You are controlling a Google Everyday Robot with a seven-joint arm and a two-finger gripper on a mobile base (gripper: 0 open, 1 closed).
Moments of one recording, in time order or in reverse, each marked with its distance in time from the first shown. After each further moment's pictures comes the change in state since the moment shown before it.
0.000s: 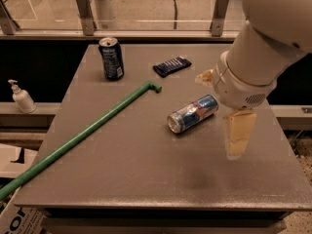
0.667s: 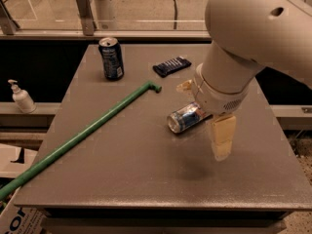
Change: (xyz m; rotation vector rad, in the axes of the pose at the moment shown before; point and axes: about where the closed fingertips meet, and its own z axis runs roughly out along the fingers) arm -0.022 -0.009 0.034 -0.033 0.013 -0.150
